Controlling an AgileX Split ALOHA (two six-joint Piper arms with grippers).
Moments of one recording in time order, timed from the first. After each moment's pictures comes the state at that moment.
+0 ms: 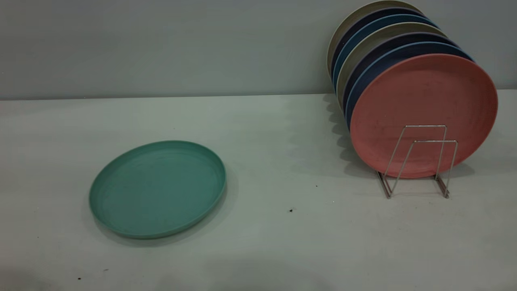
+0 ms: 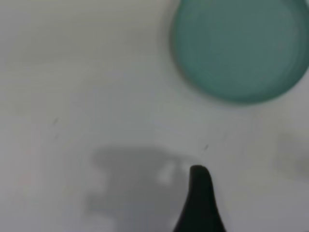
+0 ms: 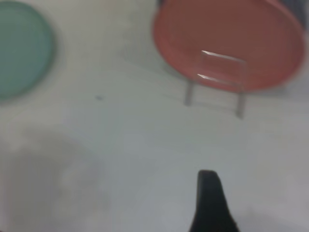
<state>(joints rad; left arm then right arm) -0.02 1.05 -0.80 -0.12 0.72 0.14 0.01 0.92 -0.74 0.42 0.73 -0.45</state>
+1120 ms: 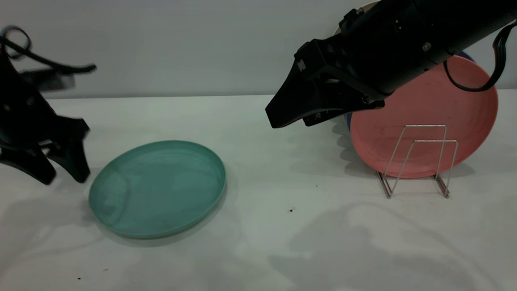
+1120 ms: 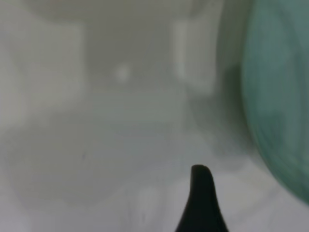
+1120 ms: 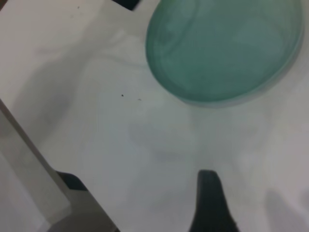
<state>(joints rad) 0.05 2.12 -1.20 -0.29 0.51 0.33 0.47 1.69 -0.92 1.26 0.50 -1.15</state>
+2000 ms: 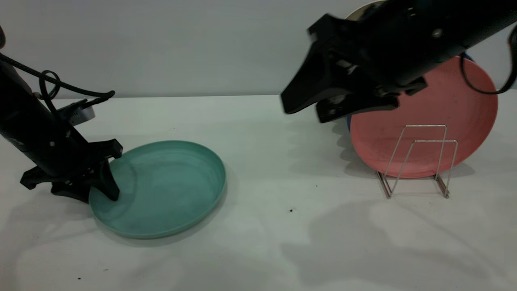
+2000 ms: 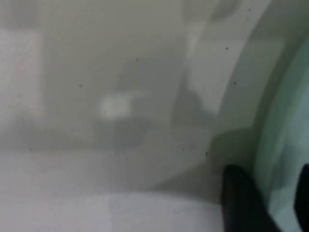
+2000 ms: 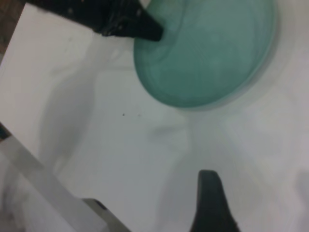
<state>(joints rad) 0.05 2.29 -1.21 -0.64 0.38 0.44 0.39 1.69 -0.92 1.27 0.55 -0.97</state>
